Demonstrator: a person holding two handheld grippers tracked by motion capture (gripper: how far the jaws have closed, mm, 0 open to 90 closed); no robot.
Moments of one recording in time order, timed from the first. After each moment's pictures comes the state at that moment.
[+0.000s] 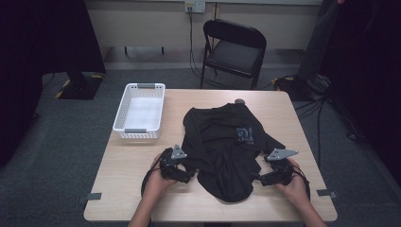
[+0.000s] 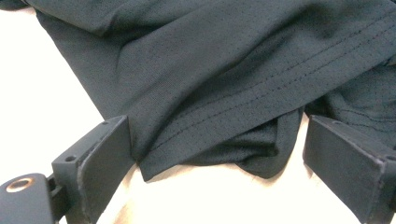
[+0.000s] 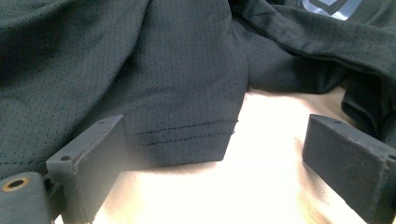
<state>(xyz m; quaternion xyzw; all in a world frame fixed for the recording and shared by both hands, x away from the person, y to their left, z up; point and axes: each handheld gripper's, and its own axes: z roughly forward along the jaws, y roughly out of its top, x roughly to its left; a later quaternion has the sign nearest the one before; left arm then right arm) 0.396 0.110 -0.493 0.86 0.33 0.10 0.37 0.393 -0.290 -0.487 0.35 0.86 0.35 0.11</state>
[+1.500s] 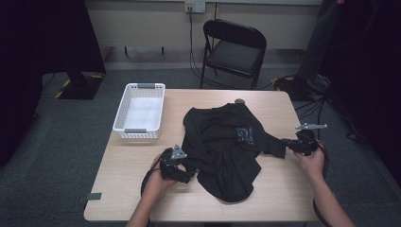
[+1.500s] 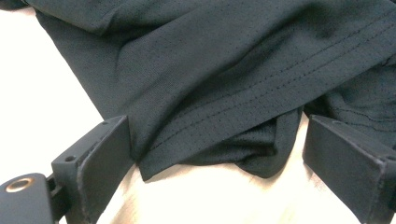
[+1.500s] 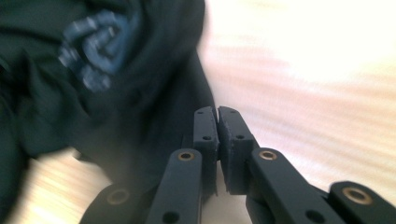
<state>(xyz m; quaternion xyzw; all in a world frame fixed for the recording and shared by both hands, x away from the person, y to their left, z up) 0.396 0.109 -0.493 0.86 0.33 0.10 0.37 0.471 -0.377 -0.455 0.52 0.78 0.33 0.14</state>
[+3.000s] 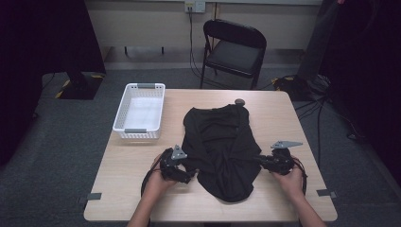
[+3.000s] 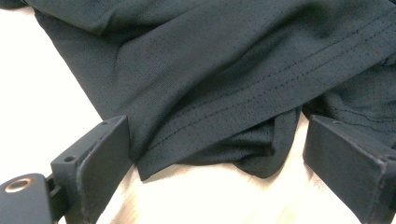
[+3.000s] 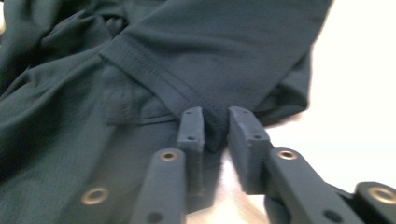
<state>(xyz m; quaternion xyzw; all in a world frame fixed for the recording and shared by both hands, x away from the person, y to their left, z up) 0.395 0.109 -0.493 0.86 0.33 0.10 0.37 0.412 -0.290 -0.474 0.44 0.81 0.38 0.07</state>
